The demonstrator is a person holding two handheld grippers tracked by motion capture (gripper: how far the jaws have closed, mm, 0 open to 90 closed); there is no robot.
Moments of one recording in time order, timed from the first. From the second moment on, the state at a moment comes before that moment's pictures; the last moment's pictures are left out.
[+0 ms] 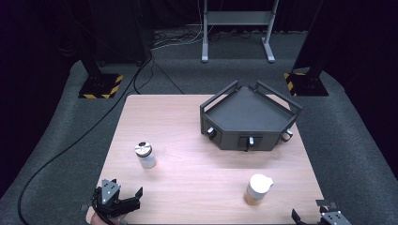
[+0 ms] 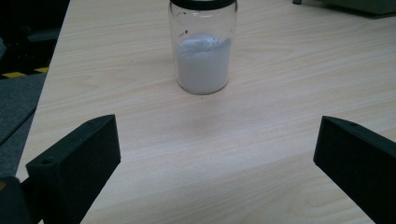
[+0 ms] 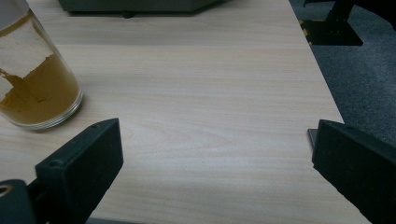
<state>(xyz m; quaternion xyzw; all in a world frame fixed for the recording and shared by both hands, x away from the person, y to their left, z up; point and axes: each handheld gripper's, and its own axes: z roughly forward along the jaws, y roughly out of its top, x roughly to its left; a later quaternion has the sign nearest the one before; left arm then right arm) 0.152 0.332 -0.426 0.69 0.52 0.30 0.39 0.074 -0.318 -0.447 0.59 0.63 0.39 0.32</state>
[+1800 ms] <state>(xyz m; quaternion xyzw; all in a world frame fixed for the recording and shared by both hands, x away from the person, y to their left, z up) 0.312 0.302 -0.431 0.72 0.53 0.26 0.36 0.074 -0.316 -0.446 0.57 0.64 0.39 0.33</state>
